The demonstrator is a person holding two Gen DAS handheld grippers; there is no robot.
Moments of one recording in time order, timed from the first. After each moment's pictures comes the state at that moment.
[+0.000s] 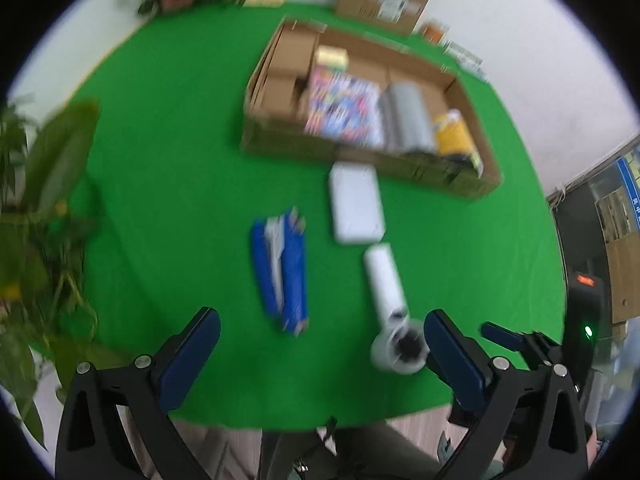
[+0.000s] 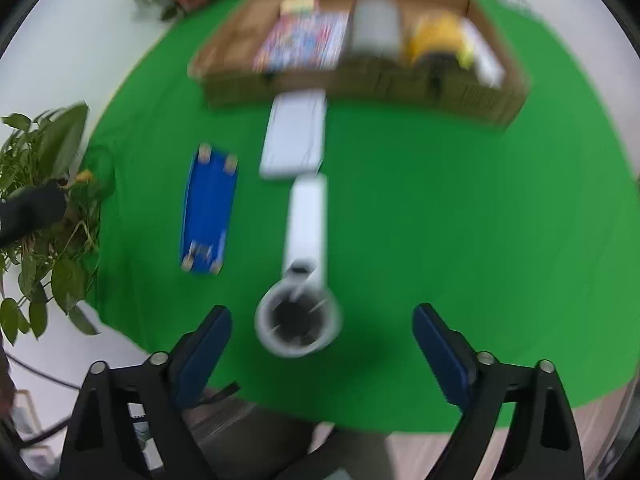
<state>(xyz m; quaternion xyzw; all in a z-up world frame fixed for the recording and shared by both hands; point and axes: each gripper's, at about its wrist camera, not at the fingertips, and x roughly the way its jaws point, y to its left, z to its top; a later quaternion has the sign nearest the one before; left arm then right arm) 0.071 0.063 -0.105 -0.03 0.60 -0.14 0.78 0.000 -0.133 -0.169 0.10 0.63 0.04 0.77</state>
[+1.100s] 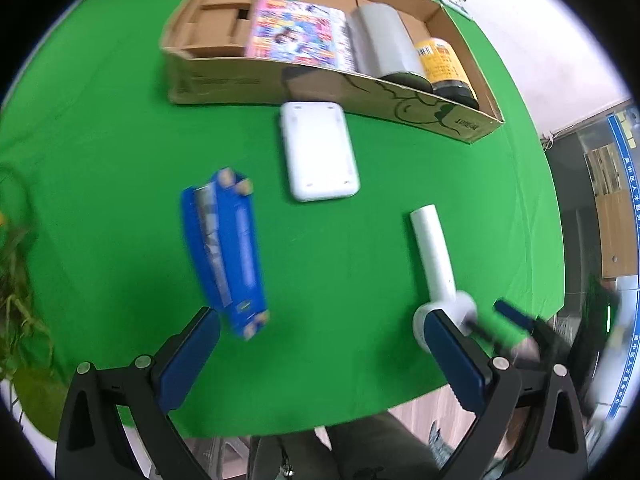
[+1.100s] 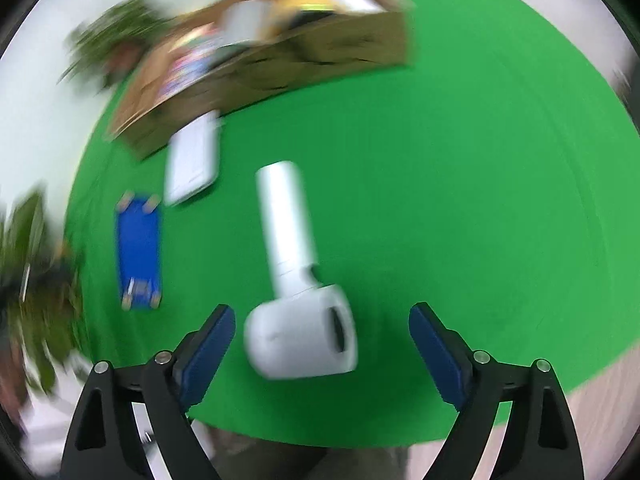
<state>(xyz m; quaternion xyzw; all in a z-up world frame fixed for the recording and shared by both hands) 0.105 0.003 -0.166 0.00 0.67 -0.19 0.72 -0.040 -0.215 -0.213 0.18 0.58 -0.01 0.79</state>
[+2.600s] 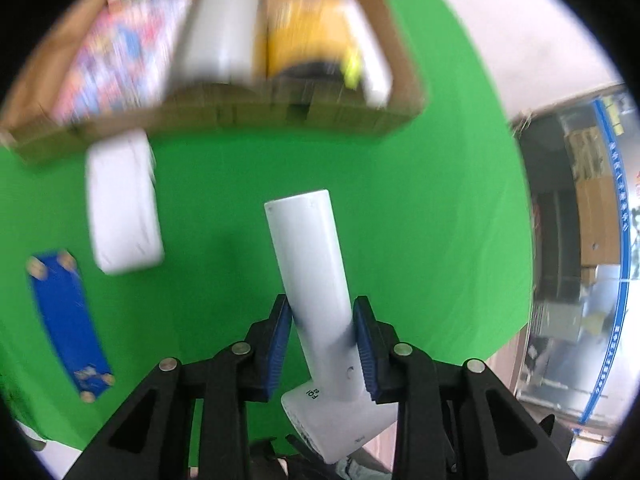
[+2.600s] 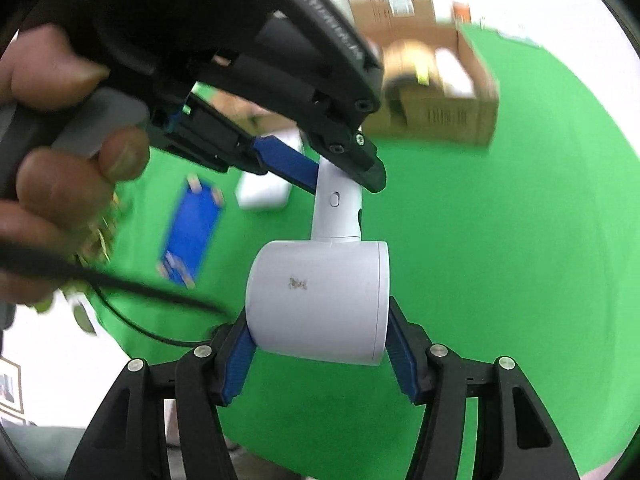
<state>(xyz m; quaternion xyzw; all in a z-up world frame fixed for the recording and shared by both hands) 0.139 -0.144 -0.155 -0.01 0.68 -0.24 0.69 -0.031 -0.218 -0.179 0.12 0.48 0.11 0.86</state>
